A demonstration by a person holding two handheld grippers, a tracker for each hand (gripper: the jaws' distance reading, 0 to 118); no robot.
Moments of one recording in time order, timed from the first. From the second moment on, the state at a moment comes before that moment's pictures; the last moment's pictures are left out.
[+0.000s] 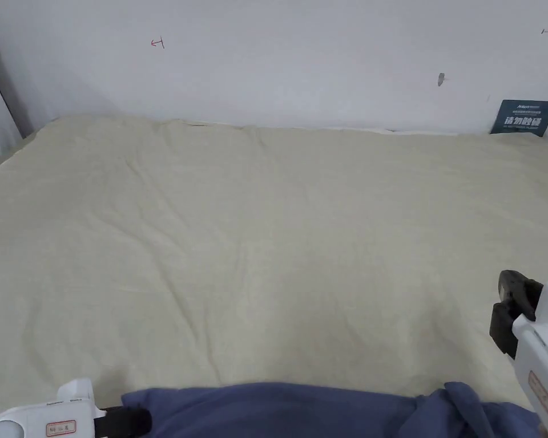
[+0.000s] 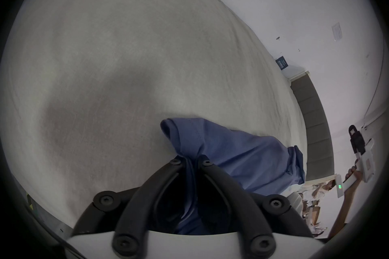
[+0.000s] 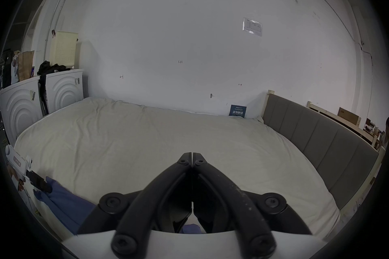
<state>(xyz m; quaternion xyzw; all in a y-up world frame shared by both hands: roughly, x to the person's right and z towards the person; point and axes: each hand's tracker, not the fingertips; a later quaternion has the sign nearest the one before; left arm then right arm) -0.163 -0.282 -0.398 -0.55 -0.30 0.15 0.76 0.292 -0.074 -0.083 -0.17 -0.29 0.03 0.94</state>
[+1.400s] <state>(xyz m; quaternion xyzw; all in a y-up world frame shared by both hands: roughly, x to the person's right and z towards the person) 0.065 -0.185 -0.295 -0.55 -0.35 0.00 0.76 0.316 -0.042 -0.012 -0.11 -0.29 0.02 0.95</state>
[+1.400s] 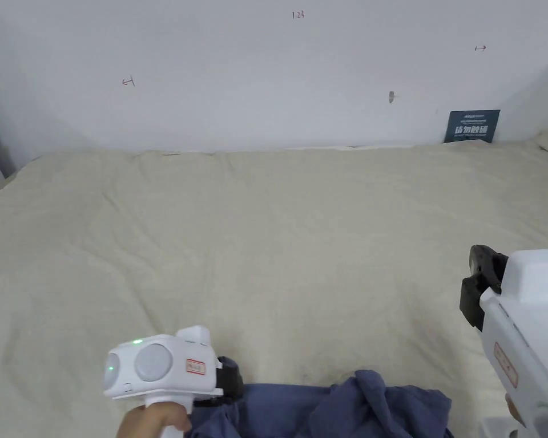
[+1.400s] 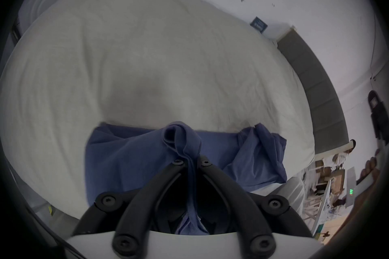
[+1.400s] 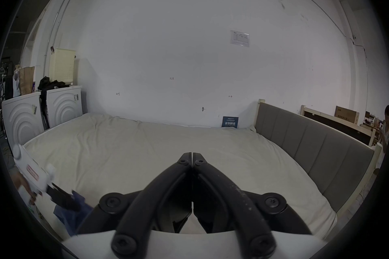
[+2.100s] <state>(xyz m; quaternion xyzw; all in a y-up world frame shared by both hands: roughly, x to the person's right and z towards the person) 0.069 -0.155 -0.265 -0.44 -0.37 0.01 0.82 0.322 -0.035 0.006 -0.11 -0.31 0.02 0.94</state>
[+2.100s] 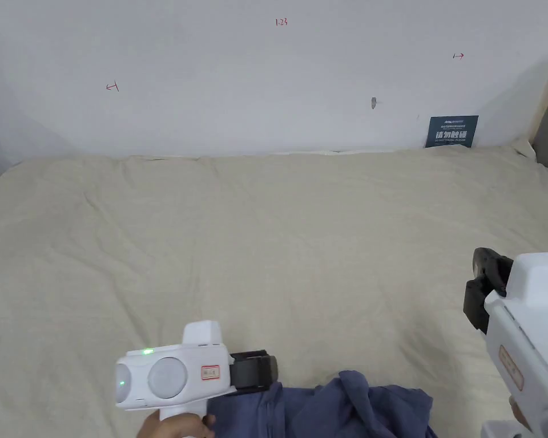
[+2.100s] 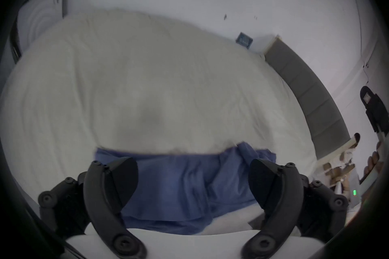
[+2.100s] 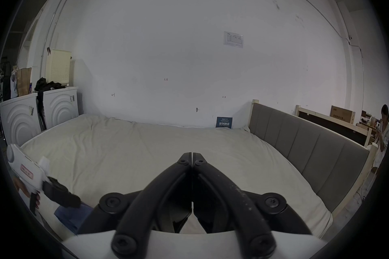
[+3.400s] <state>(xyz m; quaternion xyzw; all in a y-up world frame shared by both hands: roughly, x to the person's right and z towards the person) 0.103 -0.270 -0.202 -0.43 -0.35 -0.09 0.83 0.339 -0.041 0.020 -0.12 -0.32 0.01 0.94</state>
